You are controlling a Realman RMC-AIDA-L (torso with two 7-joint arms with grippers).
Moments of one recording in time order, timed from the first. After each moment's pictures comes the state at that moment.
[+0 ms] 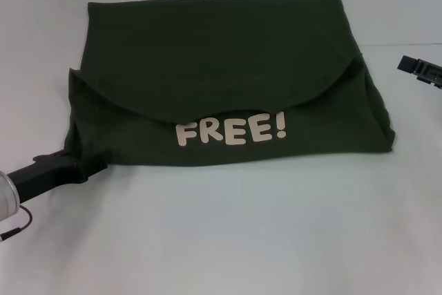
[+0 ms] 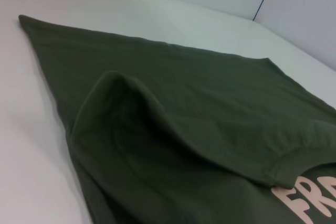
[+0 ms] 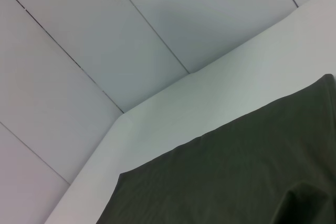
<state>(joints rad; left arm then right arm) -0.44 -2.14 0.61 0.57 1.95 1.03 -1.52 0.53 1.97 -0.37 -0.54 -1.94 -1.29 1.86</state>
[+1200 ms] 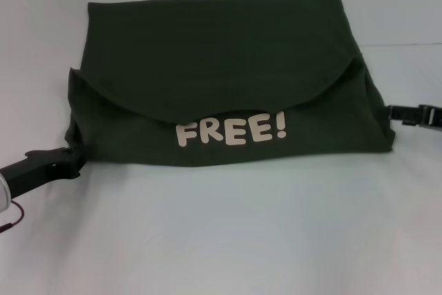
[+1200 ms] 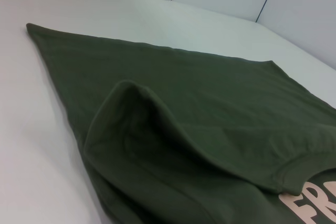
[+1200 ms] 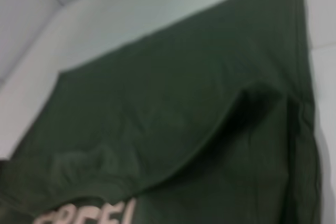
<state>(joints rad) -0.44 -2.12 0.61 0.58 1.94 1.04 -1.53 0.58 1.94 -0.58 -0.56 -2.17 -1.17 2.09</state>
